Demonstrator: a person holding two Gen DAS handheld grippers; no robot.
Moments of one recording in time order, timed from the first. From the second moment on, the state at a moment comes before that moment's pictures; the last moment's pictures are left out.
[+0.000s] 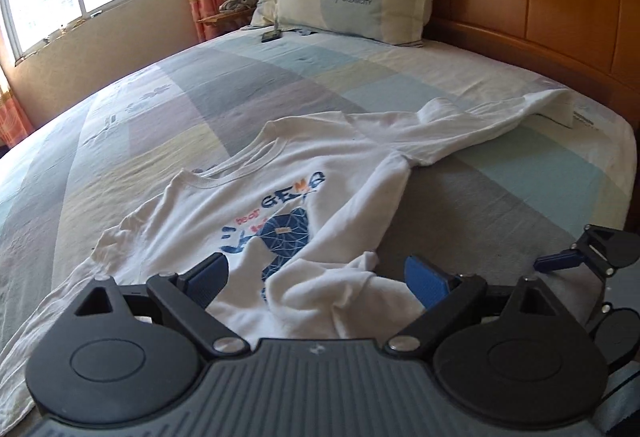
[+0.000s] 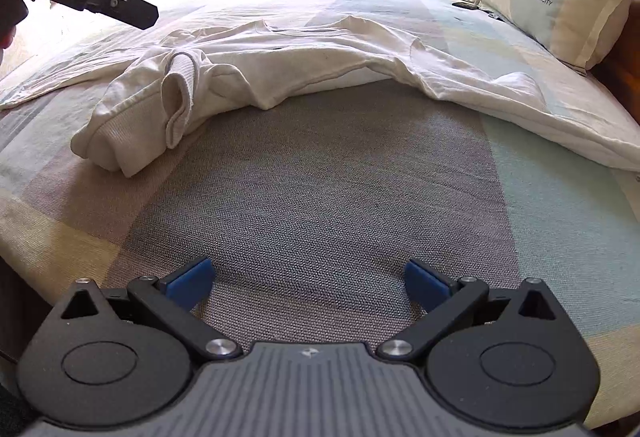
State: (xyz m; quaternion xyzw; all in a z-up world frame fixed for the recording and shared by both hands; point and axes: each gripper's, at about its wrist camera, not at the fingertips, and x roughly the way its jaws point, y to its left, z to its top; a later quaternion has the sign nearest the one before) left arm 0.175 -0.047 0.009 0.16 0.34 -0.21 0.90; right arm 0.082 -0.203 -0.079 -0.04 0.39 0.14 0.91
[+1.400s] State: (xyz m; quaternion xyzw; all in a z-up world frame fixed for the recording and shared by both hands) left arm 0.197 -0.010 -0.013 0.17 0.40 -0.07 0.90; right arm 0.060 -0.208 -0.090 -0.03 0.32 0.13 0.94
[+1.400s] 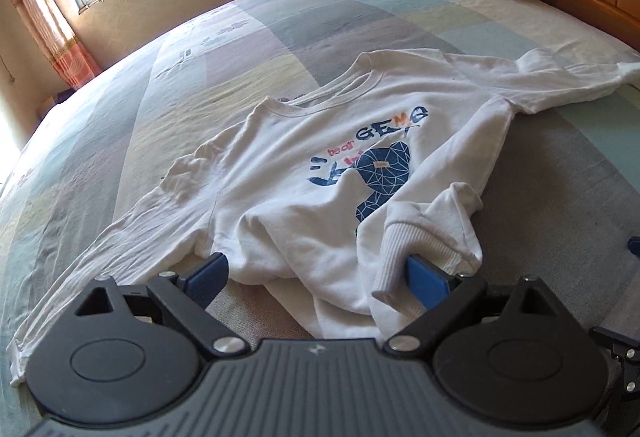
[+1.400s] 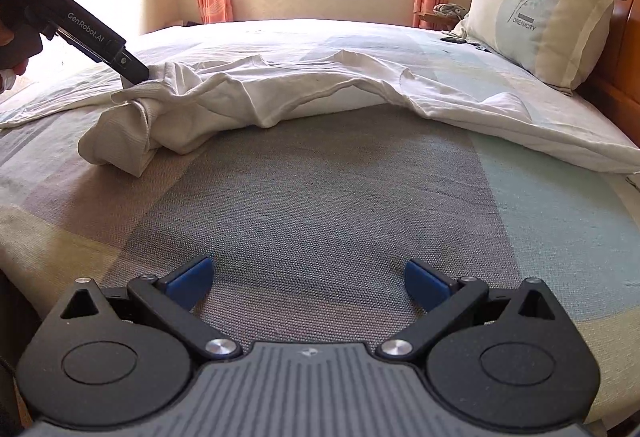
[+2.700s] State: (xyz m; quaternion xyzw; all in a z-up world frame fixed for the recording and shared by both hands) left arm 0.186 0.064 -0.053 0.00 0.43 -0.03 0.90; right arm 0.110 -0.190 -0.067 0.08 0.39 0.23 0.89
